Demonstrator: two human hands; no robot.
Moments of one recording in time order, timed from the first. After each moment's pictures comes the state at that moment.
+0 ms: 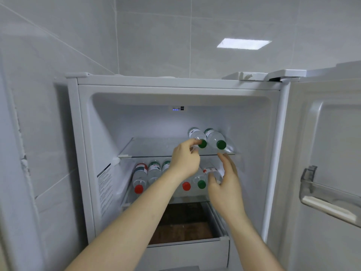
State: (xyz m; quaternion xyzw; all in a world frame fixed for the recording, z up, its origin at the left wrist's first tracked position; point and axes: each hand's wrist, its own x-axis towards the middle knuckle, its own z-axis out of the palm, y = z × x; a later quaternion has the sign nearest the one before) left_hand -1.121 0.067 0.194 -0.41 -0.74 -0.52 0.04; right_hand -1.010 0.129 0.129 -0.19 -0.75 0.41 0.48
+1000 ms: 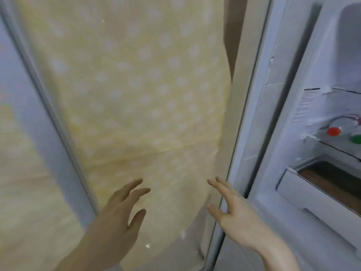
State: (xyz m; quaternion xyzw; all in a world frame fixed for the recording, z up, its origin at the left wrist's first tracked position) left_hand -0.671 -0.323 -0.024 0.16 -0.94 -0.22 0.22; right_hand -0.850 -0.084 0.007 0.34 -0.87 0.33 -0.14
